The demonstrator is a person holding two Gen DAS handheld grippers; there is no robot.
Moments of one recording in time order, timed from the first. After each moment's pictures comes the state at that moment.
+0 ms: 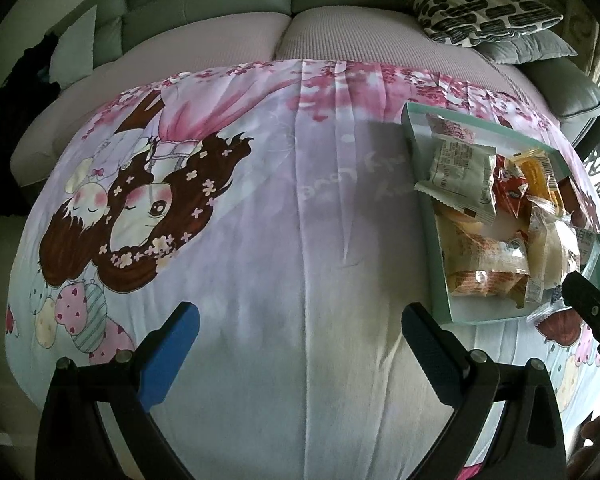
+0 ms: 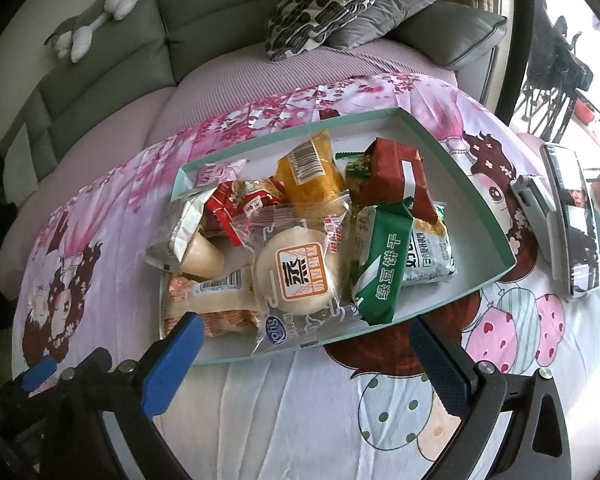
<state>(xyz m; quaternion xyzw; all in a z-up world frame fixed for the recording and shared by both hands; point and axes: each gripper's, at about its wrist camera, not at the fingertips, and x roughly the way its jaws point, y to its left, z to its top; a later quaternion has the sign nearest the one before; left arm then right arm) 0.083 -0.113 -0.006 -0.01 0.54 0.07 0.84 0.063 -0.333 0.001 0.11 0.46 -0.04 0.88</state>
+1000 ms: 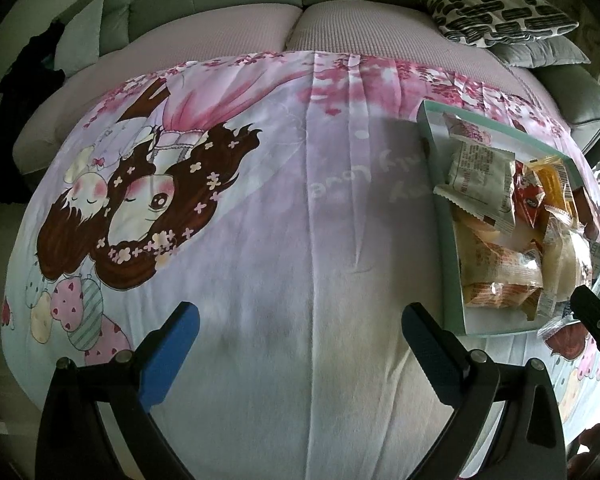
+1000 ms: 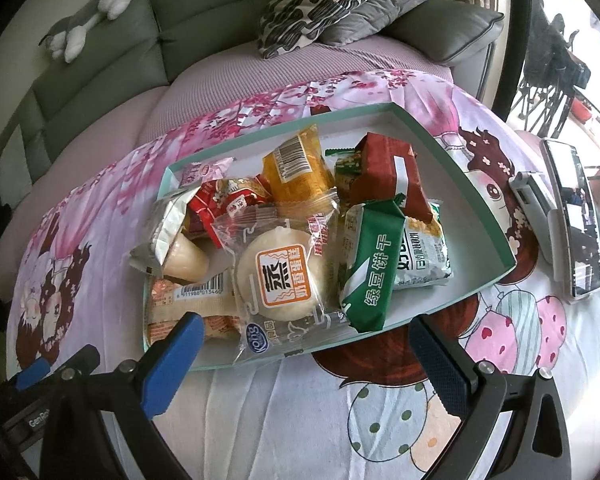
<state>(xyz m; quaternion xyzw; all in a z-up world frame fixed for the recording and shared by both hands) 0.091 -0.106 -0.015 -0.02 0.55 0.08 0.83 0.070 -0.341 -0.009 0.11 0.46 -0.05 0.88</state>
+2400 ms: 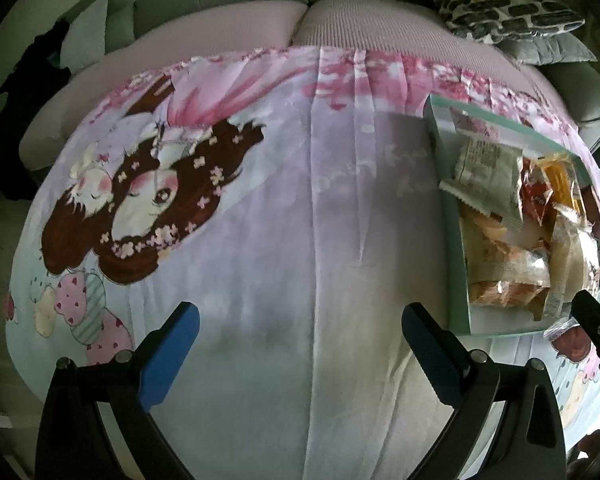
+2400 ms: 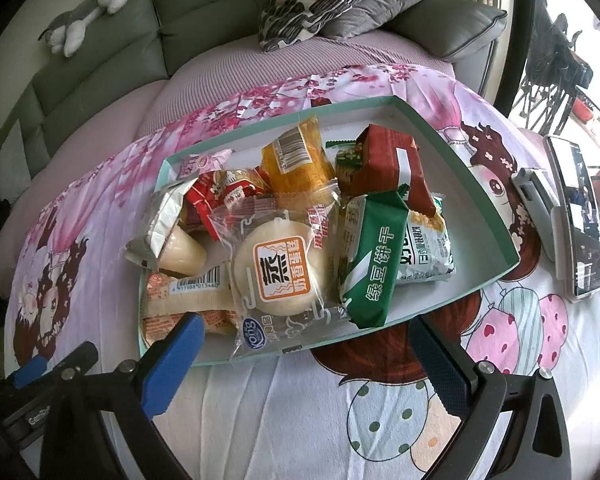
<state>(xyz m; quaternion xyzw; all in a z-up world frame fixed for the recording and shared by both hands) 0.090 -0.109 -0.015 -0.01 0.55 0.09 0.83 0.069 -0.339 -0.016 0.11 0.47 -0.05 0.87</state>
